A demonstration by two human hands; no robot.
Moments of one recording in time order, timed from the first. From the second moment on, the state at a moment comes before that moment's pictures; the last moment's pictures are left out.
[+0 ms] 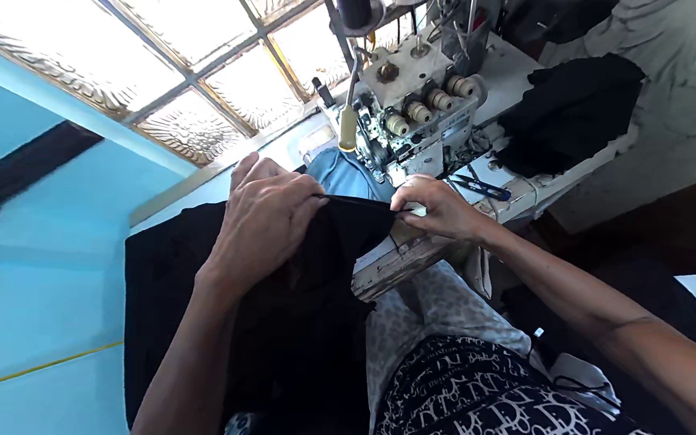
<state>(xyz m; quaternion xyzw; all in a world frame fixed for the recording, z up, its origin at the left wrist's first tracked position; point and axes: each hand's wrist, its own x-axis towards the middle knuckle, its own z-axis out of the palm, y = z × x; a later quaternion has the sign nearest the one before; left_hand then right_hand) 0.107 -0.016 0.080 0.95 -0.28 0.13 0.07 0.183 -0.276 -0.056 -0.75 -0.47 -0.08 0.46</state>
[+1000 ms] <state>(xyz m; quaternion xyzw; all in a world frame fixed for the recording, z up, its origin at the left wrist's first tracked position) 0.109 -0.003 0.093 0.95 -0.26 0.01 0.16 0.193 -0.268 -0.032 -0.66 -0.49 0.09 0.56</state>
